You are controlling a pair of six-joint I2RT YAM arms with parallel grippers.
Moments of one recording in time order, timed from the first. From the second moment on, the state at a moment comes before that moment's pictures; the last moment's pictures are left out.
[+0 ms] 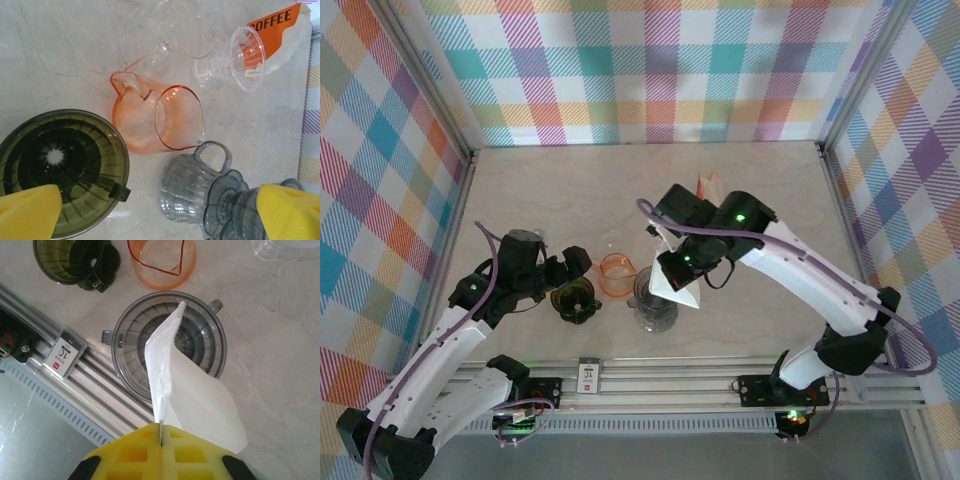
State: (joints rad) left arm -0.44 0.84 0.84 -0.79 0.13 -0.89; right arm 1.01 1.54 1.85 -1.53 -0.01 0.35
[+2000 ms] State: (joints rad) left arm -0.73 1.05 1.05 -0.74 0.21 -0.84; right arm 0.94 1.41 1.54 -1.27 0.02 0.36
